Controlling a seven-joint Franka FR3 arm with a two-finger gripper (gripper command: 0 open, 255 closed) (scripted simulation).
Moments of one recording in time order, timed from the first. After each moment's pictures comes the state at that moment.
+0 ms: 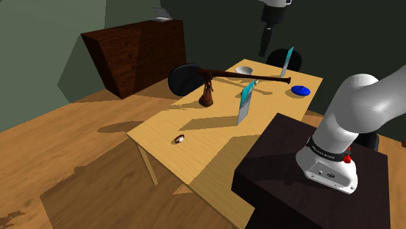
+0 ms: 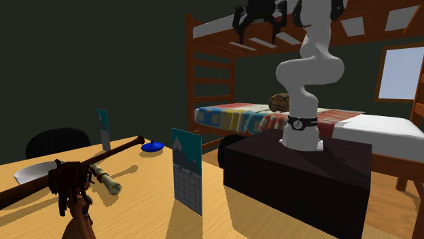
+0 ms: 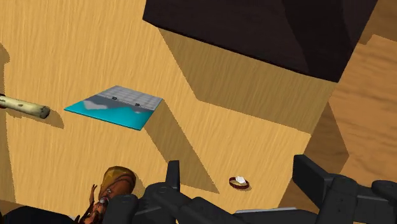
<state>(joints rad) 0.05 -0.73 -0.13 -2.43 -0.12 1.78 -0.35</state>
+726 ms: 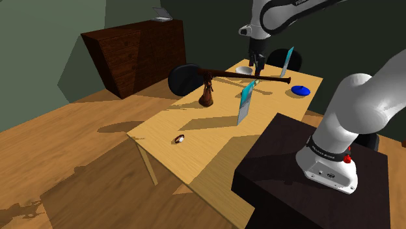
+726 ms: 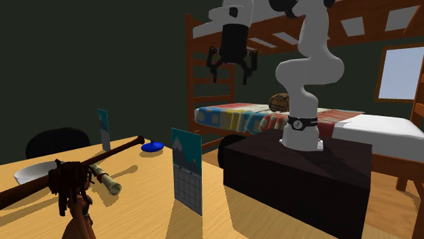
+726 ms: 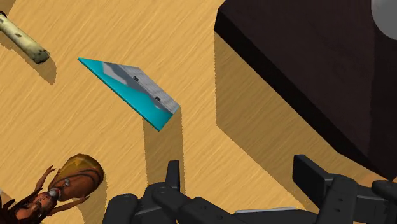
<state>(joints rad) 0.11 -0.47 -0.32 -2.51 -0.28 2.08 -0.82</state>
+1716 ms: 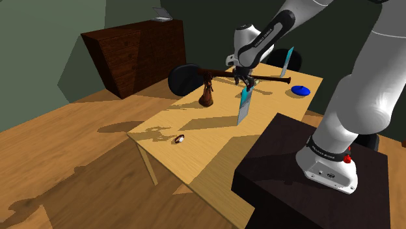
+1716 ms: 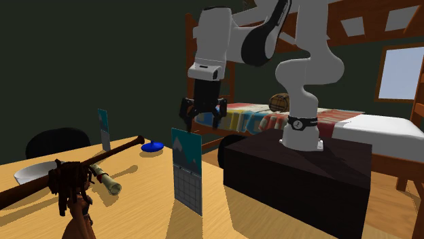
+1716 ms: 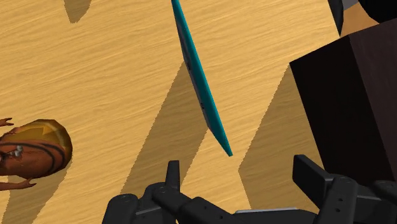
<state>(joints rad) 0.17 0.05 -0.45 -2.42 -0.29 2.48 -1.33</state>
